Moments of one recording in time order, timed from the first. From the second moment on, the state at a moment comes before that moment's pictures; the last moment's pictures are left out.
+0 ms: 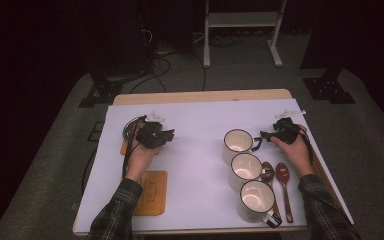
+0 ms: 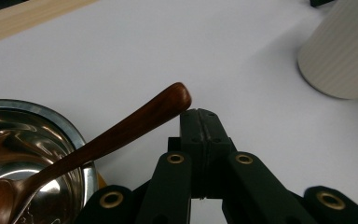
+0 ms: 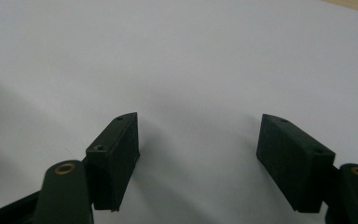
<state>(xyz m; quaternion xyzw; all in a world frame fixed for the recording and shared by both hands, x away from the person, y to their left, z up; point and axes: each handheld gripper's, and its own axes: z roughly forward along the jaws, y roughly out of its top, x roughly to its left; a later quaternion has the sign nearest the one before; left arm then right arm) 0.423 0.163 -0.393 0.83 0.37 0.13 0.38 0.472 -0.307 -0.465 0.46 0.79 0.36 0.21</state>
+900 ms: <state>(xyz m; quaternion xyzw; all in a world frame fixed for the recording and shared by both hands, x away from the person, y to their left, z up) 0.479 0.168 -0.394 0.82 0.41 0.14 0.38 0.472 -0.307 -0.465 0.46 0.79 0.36 0.21</state>
